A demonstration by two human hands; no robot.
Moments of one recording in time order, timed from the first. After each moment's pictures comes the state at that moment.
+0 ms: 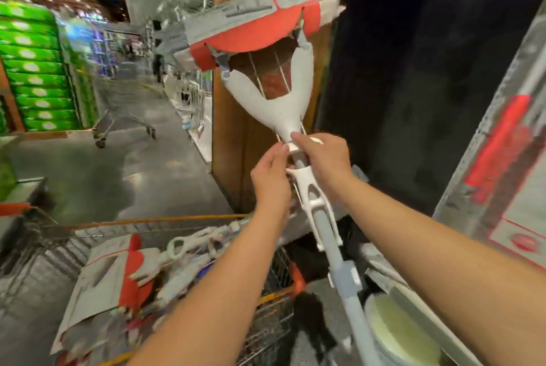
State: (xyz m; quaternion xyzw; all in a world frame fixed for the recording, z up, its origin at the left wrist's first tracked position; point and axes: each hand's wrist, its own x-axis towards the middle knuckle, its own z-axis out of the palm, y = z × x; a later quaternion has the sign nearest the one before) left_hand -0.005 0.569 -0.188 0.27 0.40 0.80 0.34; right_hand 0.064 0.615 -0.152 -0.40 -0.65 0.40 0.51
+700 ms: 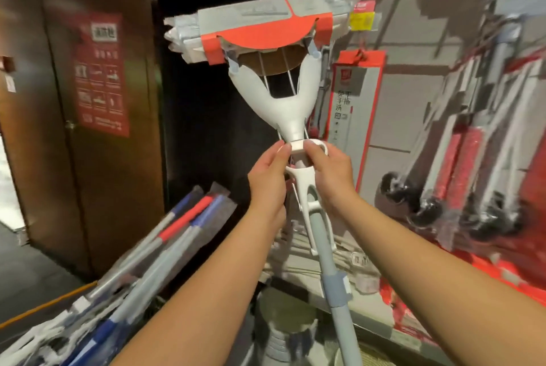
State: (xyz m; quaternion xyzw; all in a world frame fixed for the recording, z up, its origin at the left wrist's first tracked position) left_hand 0.179 0.563 -0.128 0.41 0.24 0.65 0.60; right_hand 0.265 0.547 -0.110 -0.46 -0.47 0.24 0.71
